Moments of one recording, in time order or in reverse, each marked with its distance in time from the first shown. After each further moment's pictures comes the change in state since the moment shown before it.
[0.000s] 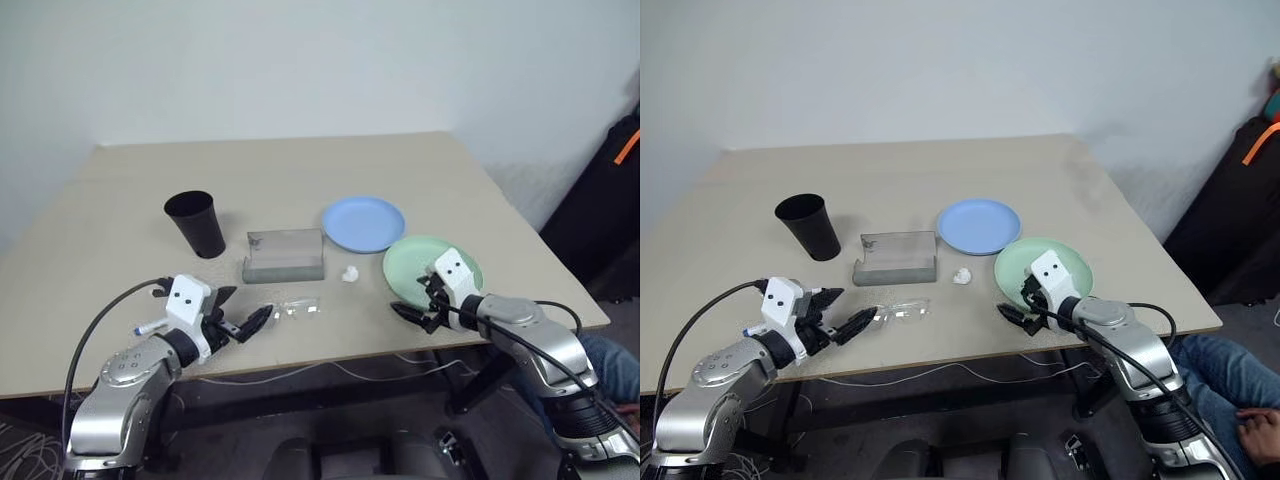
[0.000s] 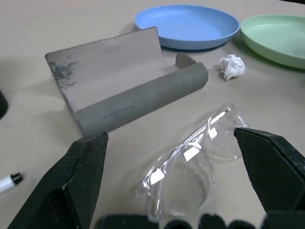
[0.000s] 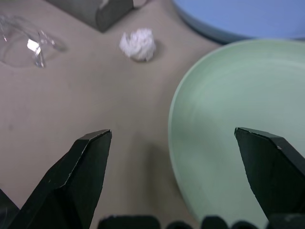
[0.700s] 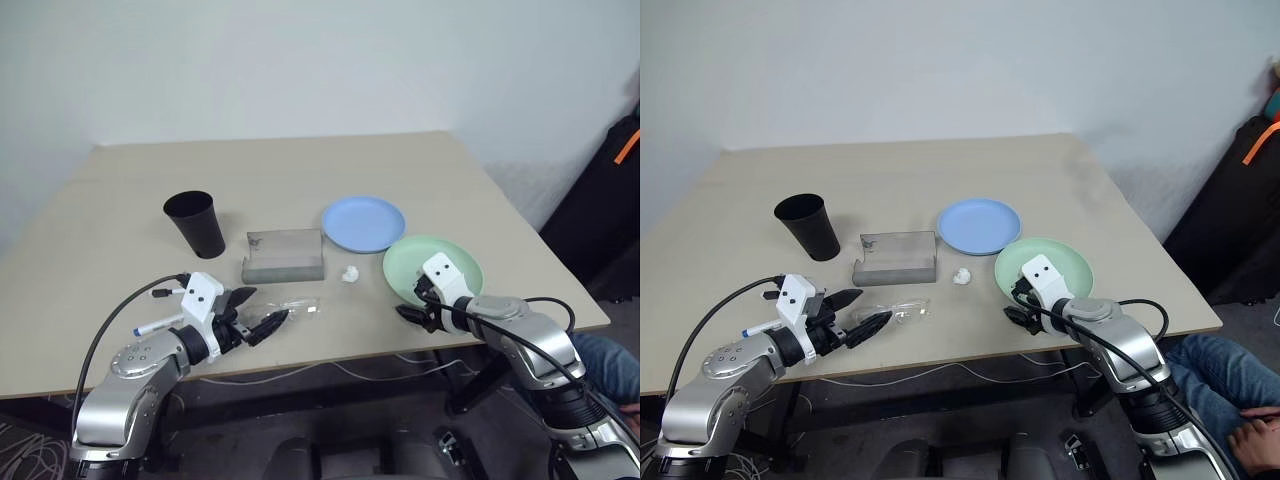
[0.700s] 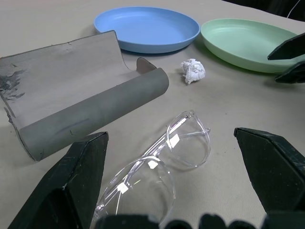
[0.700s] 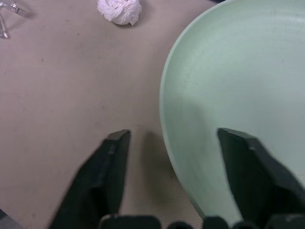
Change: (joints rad) left arm -0.029 0.021 -0.047 -0.004 -0.045 0.035 -0.076; right arm -0.054 0.022 0.029 -0.005 -0.031 0.166 -0.058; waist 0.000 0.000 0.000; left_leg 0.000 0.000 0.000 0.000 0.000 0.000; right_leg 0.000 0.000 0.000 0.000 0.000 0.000
